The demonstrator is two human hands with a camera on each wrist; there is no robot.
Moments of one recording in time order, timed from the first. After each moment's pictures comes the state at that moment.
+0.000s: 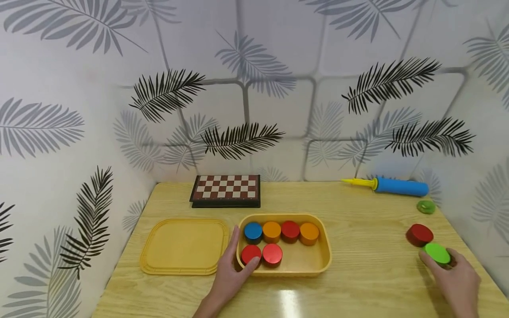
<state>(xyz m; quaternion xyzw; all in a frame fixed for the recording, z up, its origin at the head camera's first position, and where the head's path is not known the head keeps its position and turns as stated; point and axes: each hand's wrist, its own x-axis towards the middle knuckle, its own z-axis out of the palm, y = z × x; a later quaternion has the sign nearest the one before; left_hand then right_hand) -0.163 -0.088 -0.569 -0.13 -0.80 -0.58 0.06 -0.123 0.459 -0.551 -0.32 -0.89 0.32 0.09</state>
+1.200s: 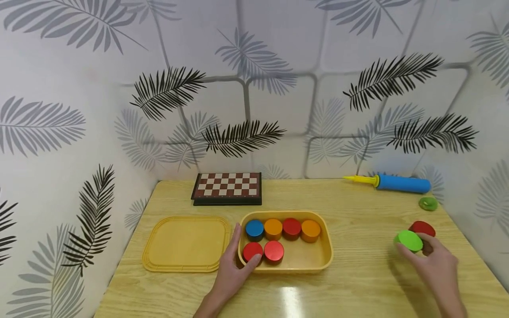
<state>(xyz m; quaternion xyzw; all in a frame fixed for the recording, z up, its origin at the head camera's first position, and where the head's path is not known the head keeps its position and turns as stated) -0.164 -0.088 -0.566 -0.13 -0.81 -0.57 0.06 -0.129 0.406 -0.513 -0.20 -0.92 0.32 0.12</state>
